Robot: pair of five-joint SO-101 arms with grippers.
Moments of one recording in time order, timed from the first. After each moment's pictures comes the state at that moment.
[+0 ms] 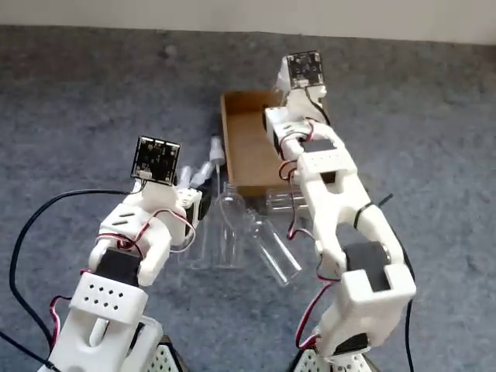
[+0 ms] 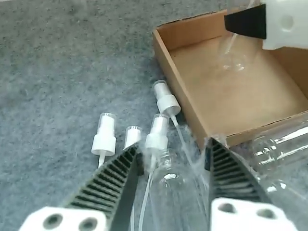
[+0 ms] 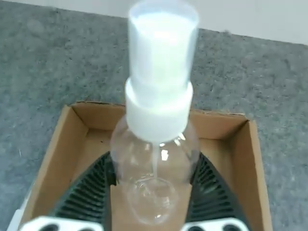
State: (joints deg) left arm 8.7 -62.5 69.2 35.1 6.3; right arm -15.2 12.6 14.0 12.1 1.5
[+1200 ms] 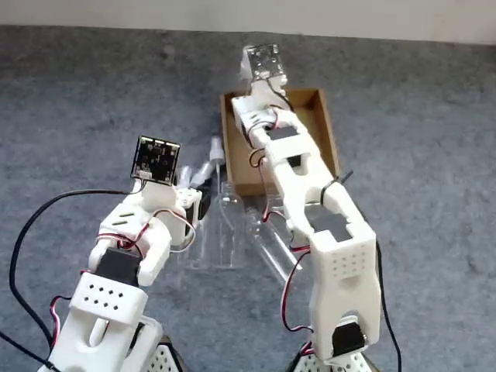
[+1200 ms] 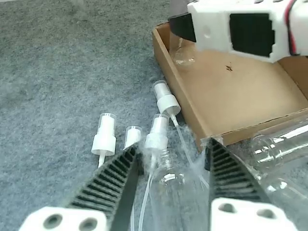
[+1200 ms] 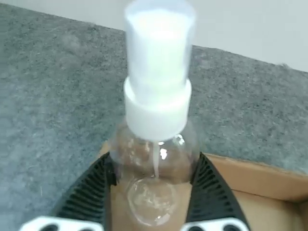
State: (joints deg) left arm 8.7 -62.5 69.2 35.1 6.3; right arm -22.1 33.6 -7.8 9.5 1.7
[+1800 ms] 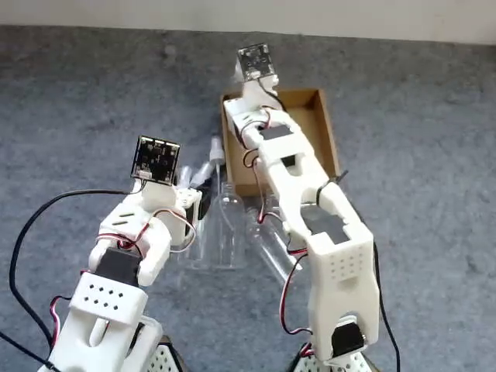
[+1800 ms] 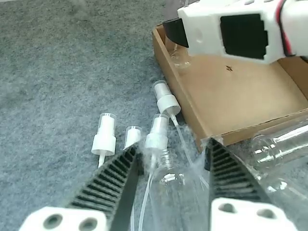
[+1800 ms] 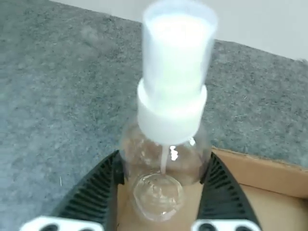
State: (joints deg) left arm 8.7 -62.5 69.2 35.1 6.3; right arm -23.1 33.6 -8.8 13.8 1.7
